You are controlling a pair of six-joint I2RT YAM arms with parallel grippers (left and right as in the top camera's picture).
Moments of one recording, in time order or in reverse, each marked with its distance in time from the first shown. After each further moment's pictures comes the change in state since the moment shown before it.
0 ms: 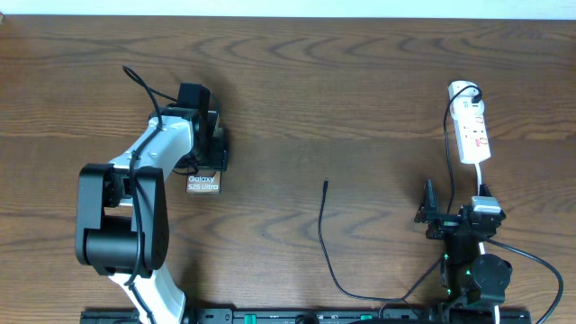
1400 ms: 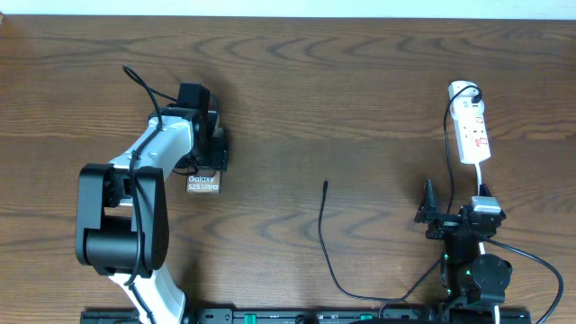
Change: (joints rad) left arm 0.000 0.000 0.000 0.001 0.000 0.000; right arm 0.000 0.000 0.000 0.000 0.000 0.000
